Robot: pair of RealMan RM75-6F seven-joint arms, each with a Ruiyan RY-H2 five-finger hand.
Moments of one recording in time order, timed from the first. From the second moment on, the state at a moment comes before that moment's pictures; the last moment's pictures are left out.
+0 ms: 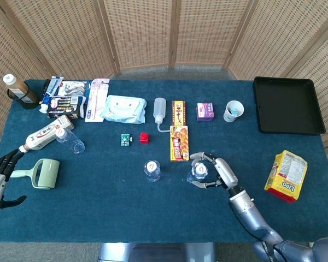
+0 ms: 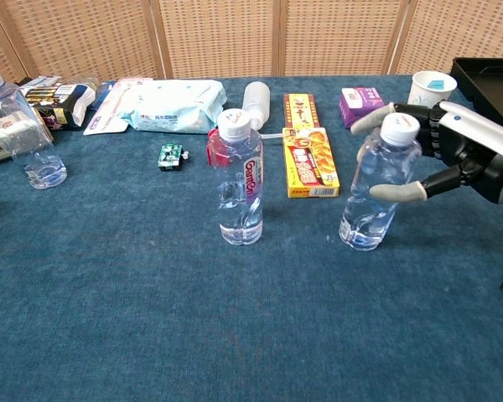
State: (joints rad) left arm -0.12 -0.89 0.00 -1.87 1.47 1.35 -0.07; right arm 0.52 -1.70 0.03 -1.11 -1.59 1.30 0.89
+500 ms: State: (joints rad) left arm -0.12 -0.89 0.00 -1.87 1.46 1.35 -0.06; right arm 0.52 -1.73 0.07 -1.10 -1.58 1.32 0.86
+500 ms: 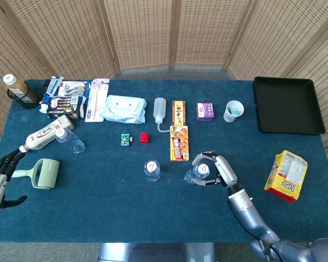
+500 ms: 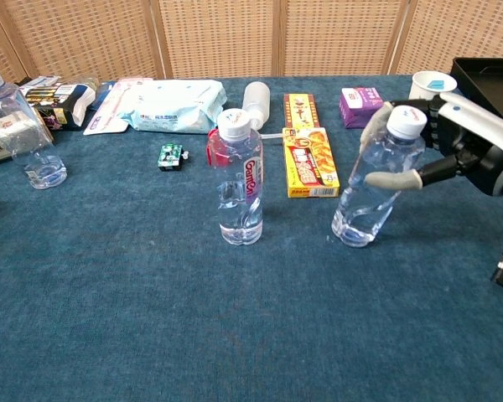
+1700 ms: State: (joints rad) left arm -0.12 -0.89 0.01 -1.87 1.47 1.35 -0.07; right arm 0.53 -1.68 0.06 -1.16 -1.61 1.34 0.80
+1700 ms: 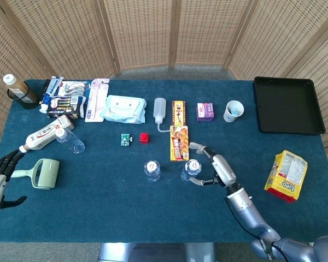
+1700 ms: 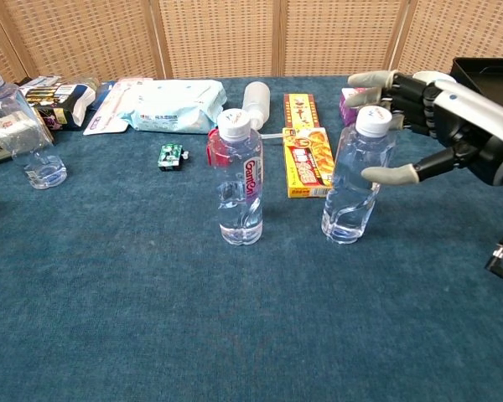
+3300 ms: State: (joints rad) left arm -0.07 -0.87 0.01 -1.82 1.53 1.45 -0.18; right arm 0.30 -1.23 -0.01 -1.40 -1.57 1.47 0.27
